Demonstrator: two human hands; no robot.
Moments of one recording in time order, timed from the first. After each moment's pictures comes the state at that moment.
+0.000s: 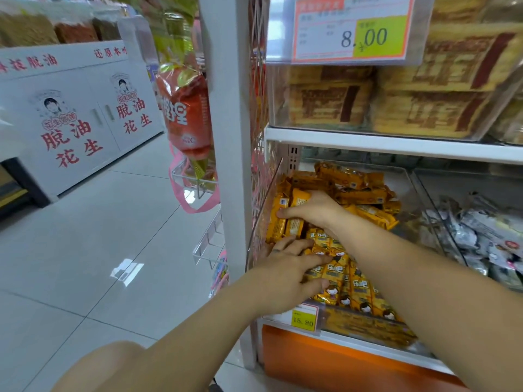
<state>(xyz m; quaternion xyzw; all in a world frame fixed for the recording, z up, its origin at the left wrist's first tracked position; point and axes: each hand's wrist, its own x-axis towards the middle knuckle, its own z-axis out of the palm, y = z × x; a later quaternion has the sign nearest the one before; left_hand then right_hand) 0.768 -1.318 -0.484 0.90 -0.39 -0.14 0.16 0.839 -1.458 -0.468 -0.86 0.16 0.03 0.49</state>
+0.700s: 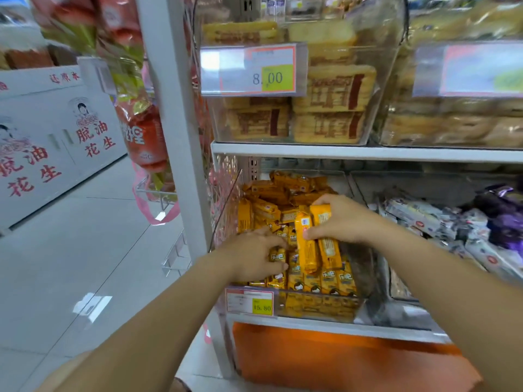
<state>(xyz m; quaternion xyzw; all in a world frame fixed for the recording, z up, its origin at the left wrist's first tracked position) 0.779 -1.338 -0.458 0.90 -0.41 -0.11 0.06 0.716 -1.524 -0.405 -0.95 0.12 0.02 0.30</state>
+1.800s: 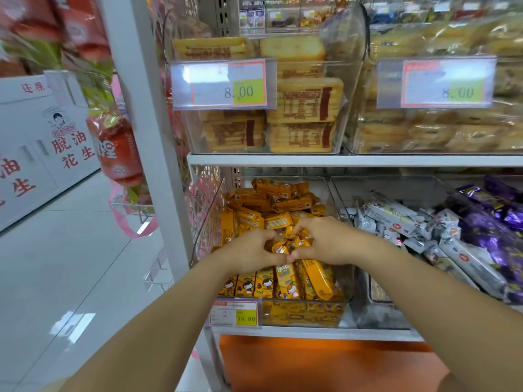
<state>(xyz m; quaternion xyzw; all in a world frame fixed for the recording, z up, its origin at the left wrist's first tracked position) 0.788 -1.371 -0.455 0.87 -0.37 -0.20 0.26 0.699 -1.519 -0.406 -0.98 0.05 0.10 0.14</state>
